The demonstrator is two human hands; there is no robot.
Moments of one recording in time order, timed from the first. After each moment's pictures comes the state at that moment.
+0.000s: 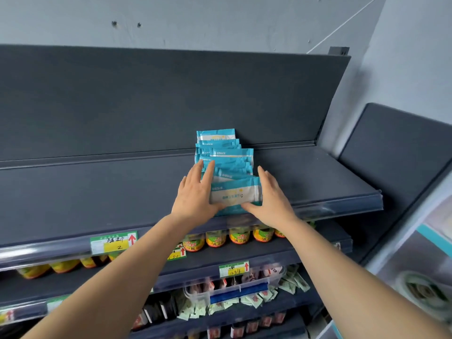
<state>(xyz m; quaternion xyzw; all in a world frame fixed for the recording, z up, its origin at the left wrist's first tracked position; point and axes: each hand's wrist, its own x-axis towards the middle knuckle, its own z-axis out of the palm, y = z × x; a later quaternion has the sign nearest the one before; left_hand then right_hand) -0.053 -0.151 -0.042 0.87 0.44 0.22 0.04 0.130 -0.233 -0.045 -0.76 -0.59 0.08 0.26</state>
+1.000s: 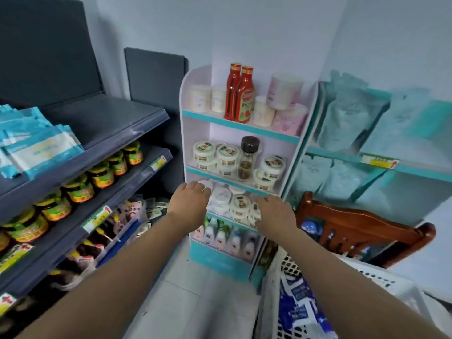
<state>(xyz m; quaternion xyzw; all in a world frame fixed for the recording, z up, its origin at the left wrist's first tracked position) -0.021 -0.451 -0.103 0.99 -0.08 0.07 -0.08 -0.006 -0.672 -0.104 -0.99 -0.15 0.02 -0.02</state>
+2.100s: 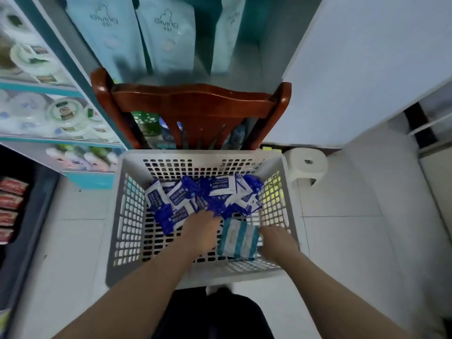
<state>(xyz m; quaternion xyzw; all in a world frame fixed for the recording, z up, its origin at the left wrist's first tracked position) -0.077 -0.920 -0.343 0.91 -0.32 -0.28 0.02 -0.146 -1.113 -0.338 -0.92 0.11 0.38 0.04</state>
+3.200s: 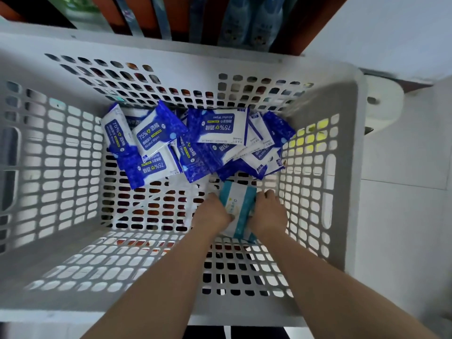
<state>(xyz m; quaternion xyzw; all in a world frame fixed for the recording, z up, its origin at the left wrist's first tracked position) -0.115 -1.011 -0.578 0.81 0.17 -0.49 0.26 -0.132 -1.144 -0.563 -0.90 0.14 0.41 0.06</state>
